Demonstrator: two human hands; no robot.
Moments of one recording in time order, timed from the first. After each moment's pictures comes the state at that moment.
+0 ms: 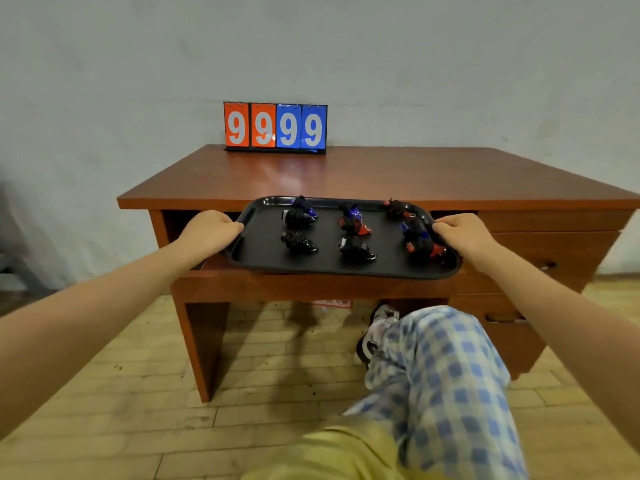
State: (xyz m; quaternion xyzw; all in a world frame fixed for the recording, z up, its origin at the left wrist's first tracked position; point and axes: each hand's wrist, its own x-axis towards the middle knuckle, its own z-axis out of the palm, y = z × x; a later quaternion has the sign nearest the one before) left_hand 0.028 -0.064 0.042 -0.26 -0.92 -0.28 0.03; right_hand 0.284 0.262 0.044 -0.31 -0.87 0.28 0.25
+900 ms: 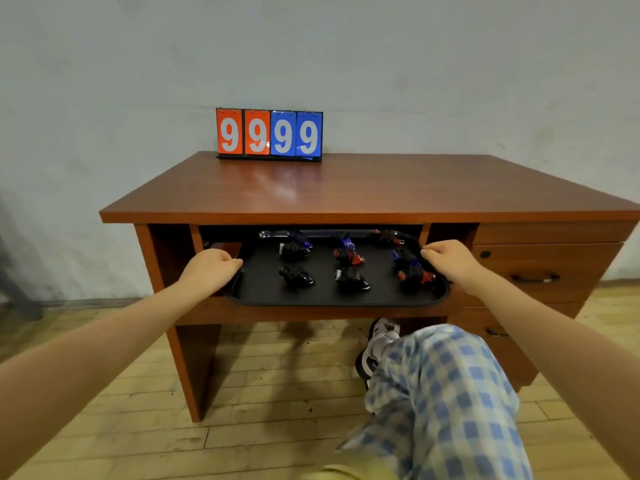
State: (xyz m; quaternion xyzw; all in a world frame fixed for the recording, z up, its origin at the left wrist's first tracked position) left_hand 0.025 -0.052 0.002 -0.24 -0.93 -0.29 -0.01; right_hand 0.261 0.279 0.017 -0.32 -0.87 0.32 0.20
